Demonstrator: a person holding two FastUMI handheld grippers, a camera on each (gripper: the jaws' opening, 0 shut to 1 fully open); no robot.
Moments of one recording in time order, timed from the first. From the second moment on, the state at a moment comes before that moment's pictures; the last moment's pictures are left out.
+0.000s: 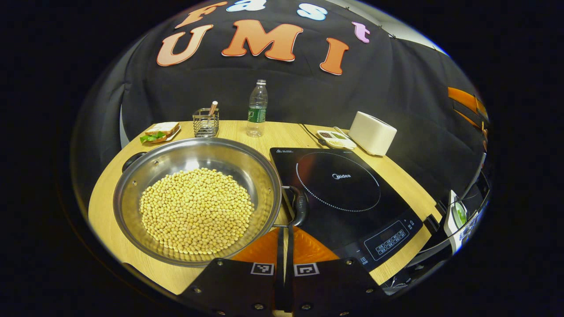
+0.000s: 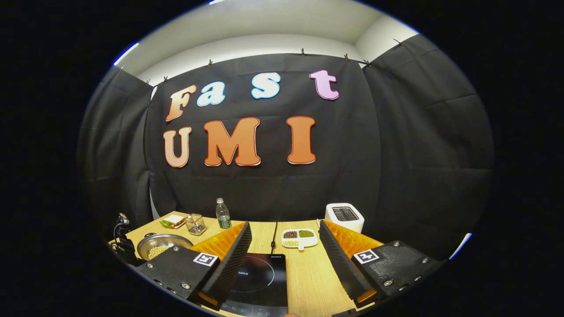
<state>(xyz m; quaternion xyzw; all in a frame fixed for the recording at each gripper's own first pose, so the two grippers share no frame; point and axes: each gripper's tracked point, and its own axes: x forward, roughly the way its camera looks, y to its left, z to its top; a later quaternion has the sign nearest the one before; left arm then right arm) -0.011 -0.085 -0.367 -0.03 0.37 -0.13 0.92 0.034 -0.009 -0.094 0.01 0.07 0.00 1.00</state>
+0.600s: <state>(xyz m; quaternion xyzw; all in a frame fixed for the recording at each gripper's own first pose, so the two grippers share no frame) 0.019 -0.097 -0.374 -0.04 0.36 -0.12 0.92 0.039 -0.013 -0.108 0.01 0.08 -0.01 1.00</state>
